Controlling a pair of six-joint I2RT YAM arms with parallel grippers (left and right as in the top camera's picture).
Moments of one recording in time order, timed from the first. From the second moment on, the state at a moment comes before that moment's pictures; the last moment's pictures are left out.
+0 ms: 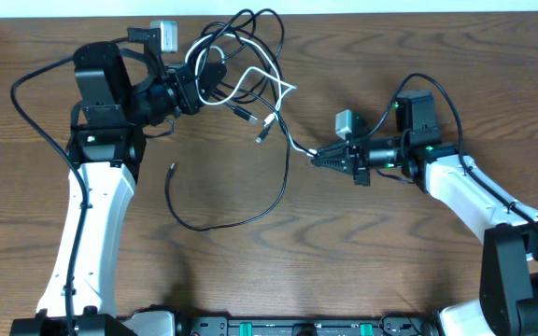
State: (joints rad) left arm 0.04 1.41 1.18 -0.20 0.87 -0.40; right arm 0.20 1.66 0.92 -0.11 -1.23 -0.63
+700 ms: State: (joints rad) left arm 0.04 1.41 1.18 -0.22 0.91 -0.35; right arm 0.15 1.66 0.92 -0.04 -1.14 -0.32
